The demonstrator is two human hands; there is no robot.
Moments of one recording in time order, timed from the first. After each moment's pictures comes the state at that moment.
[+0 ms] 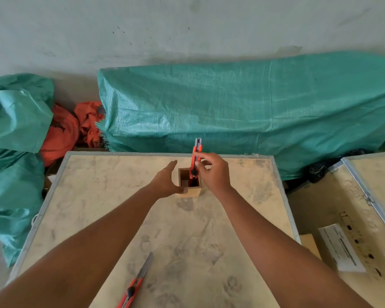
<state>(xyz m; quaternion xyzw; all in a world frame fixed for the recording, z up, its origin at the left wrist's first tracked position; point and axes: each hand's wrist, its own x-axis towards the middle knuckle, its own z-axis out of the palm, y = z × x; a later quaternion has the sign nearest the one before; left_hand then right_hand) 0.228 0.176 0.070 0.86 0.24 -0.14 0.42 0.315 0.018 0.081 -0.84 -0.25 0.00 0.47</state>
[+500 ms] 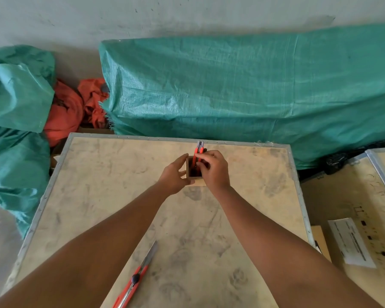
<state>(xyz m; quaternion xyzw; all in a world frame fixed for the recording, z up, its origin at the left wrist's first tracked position) 0.228 0.172 0.019 0.75 0.27 -0.08 0.59 0.308 0.037 0.021 -0.88 -0.26 0.00 0.40</state>
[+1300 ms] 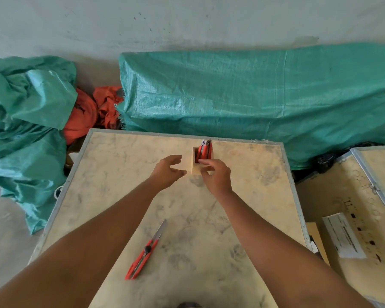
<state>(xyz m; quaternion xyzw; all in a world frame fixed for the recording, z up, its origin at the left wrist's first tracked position) 0.143 0.174 0.069 0.81 0.29 -0.03 0.50 0.227 0.004 0.051 -0.86 -0.23 0.05 0.45</state>
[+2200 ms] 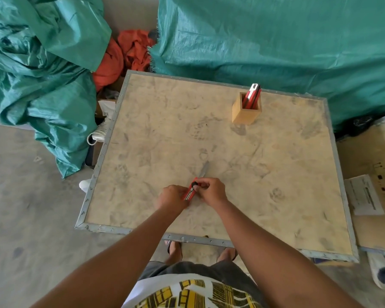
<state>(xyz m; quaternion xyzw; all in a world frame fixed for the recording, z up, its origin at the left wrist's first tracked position) -0.129 0.145 -0.024 0.80 0.39 -0.15 0.43 -0.023 0.030 -0.045 -0.85 -0.10 0.33 0.40</state>
